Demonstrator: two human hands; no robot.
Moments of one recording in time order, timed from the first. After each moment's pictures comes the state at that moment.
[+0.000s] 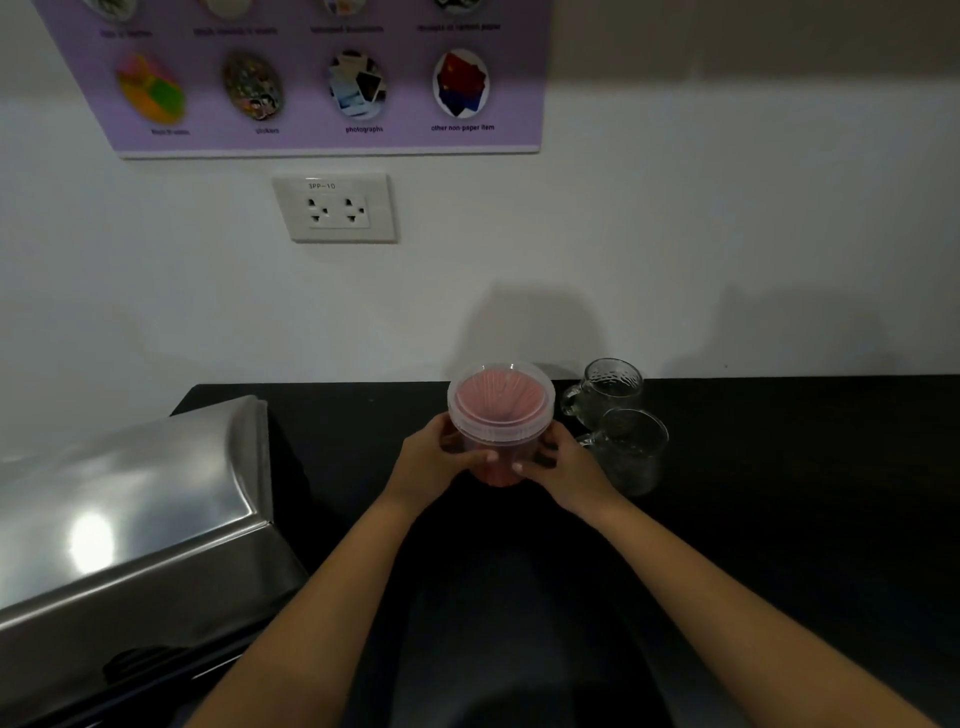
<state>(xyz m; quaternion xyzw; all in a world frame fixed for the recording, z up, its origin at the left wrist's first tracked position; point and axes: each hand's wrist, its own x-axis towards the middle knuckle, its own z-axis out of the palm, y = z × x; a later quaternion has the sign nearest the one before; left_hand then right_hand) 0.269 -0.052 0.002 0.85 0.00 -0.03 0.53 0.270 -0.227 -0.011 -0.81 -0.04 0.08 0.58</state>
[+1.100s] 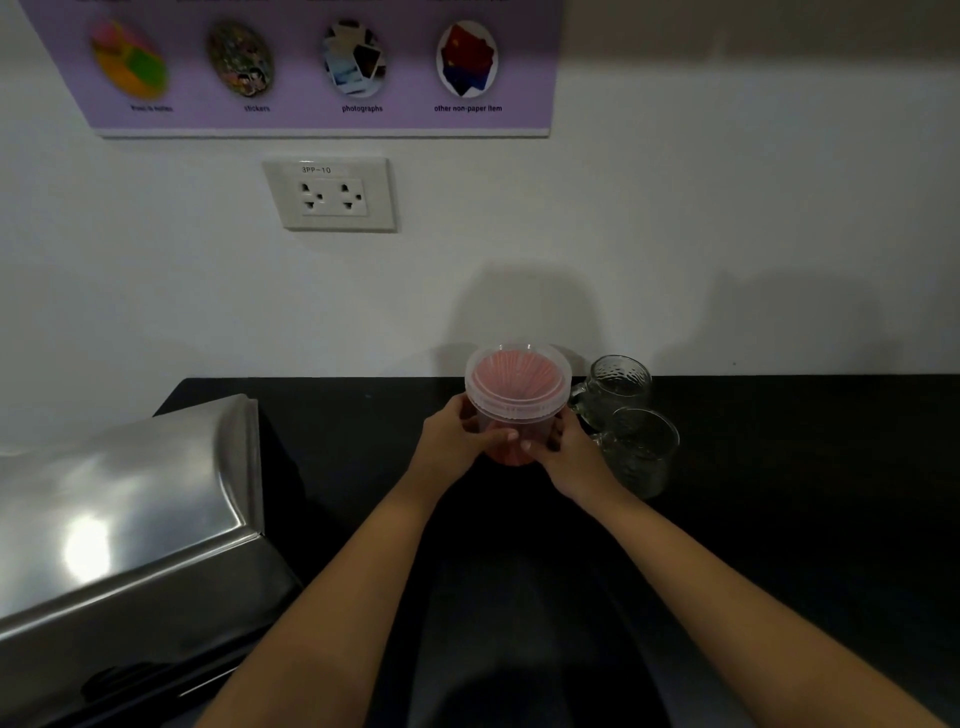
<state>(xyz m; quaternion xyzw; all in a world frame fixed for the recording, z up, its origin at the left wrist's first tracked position) 0.302 -0.068 -0.009 0.83 0.00 -0.02 0.55 0.286 -0.222 -0.008 -0.80 -0.02 0.03 0.59</state>
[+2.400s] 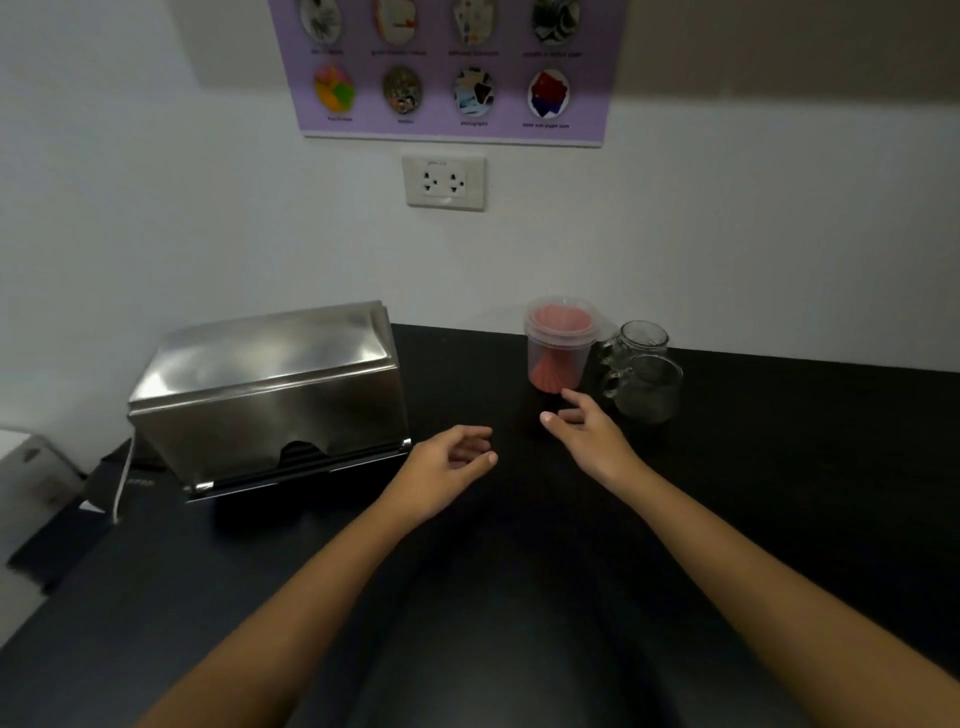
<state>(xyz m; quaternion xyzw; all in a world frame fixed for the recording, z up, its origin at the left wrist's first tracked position) 0.092 -0.020 0.009 0.85 -0.02 0.00 0.52 0.143 -0.207 0.037 -0.84 -0.03 0.08 0.53</state>
